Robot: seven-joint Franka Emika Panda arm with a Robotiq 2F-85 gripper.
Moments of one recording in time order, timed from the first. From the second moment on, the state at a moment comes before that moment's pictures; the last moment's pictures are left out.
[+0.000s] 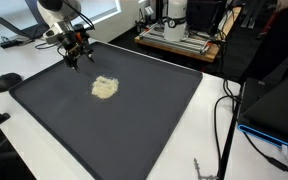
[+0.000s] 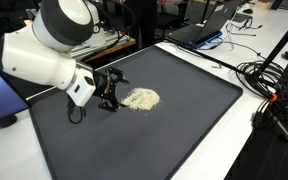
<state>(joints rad) -0.73 0.73 0.25 -1.67 0.68 2.05 -1.52</state>
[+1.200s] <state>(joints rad) -0.27 0.26 -0.01 -2.37 1.13 2.75 -1.74</state>
